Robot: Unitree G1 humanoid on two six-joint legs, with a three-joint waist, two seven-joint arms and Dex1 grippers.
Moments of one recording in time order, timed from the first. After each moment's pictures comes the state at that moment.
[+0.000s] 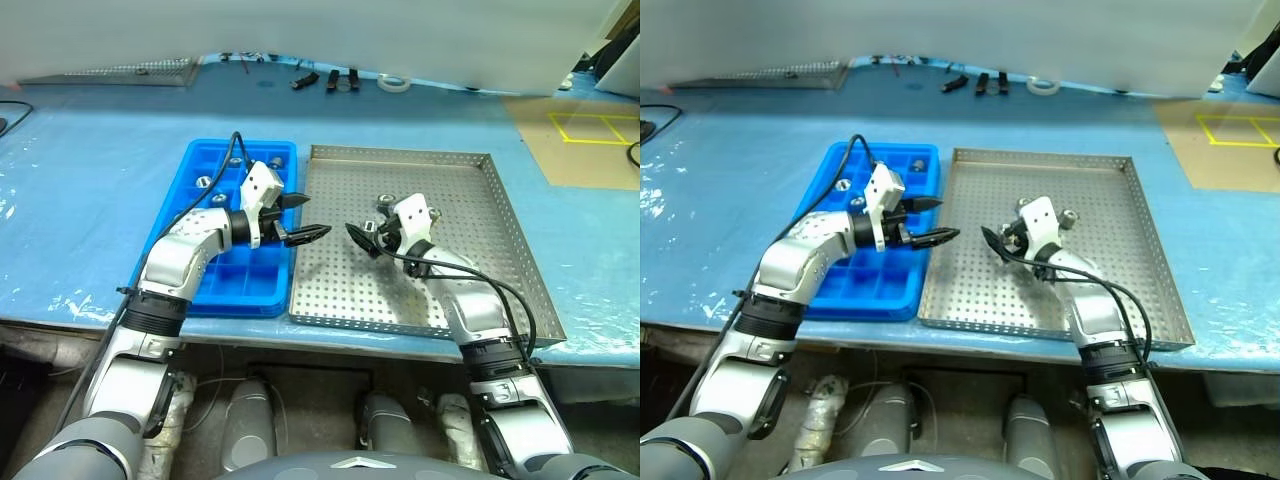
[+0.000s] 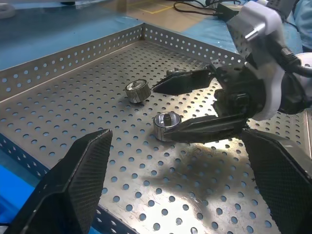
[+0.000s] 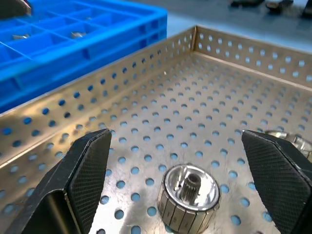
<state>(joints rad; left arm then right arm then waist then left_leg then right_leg) -0.63 0.37 -0.10 0.12 -0.35 0.48 -0.95 -0.42 -0.28 0.06 0.15 0.13 0.28 0.45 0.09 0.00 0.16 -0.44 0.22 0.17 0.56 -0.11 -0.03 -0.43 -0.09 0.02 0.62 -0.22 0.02</state>
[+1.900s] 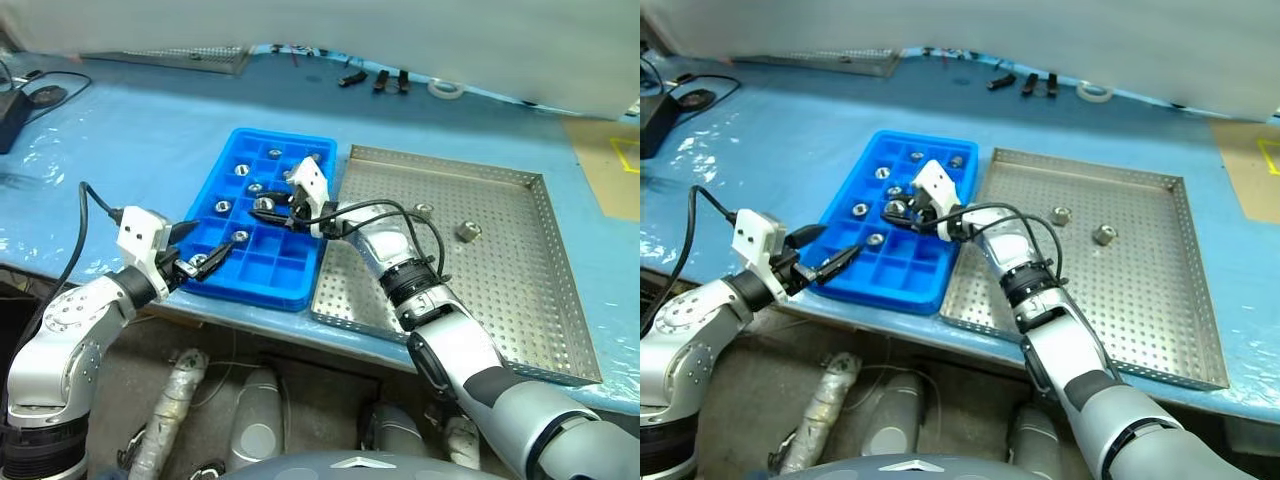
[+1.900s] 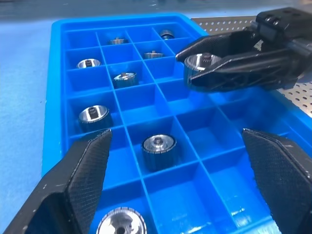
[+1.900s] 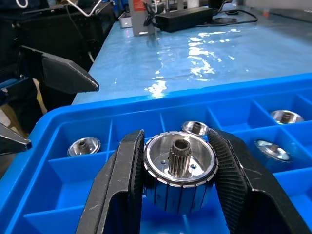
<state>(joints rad) -0.03 0.54 0.31 -0.50 -0.51 0.68 -0.57 -0.93 0.00 0.21 0.75 0.12 0.07 0.86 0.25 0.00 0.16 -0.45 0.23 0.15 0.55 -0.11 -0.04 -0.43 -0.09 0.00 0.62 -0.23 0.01</state>
